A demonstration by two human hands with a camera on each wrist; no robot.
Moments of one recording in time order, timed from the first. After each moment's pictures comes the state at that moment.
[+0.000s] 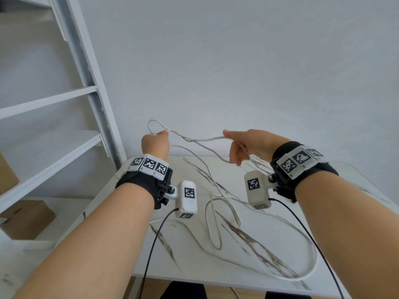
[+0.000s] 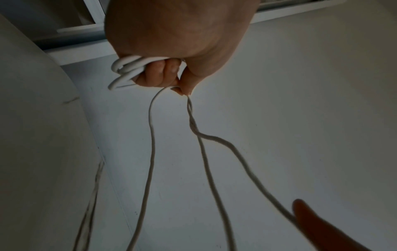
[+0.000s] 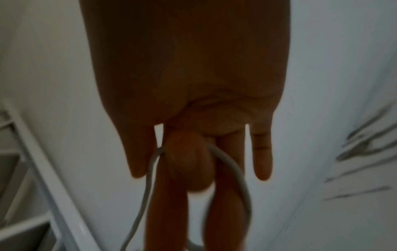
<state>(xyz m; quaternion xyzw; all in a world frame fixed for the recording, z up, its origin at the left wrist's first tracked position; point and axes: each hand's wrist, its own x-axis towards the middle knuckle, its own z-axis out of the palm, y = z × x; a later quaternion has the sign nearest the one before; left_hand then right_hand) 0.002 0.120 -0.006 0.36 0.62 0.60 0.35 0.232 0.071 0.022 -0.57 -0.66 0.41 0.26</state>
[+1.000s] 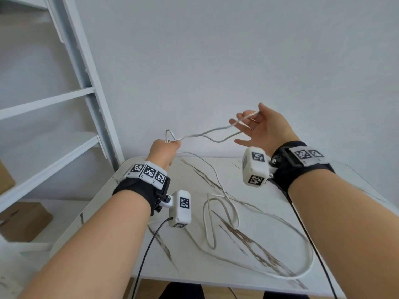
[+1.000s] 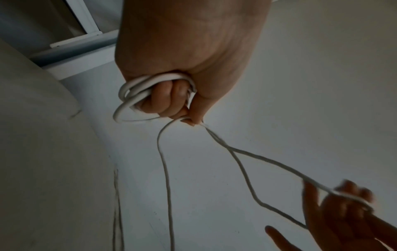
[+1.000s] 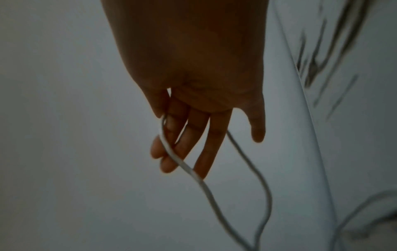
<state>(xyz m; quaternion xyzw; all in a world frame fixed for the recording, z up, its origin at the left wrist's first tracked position) 0.011 0.108 -0.012 0.49 0.63 0.47 0.38 0.260 0.087 0.027 -0.33 -0.36 0.64 0.60</state>
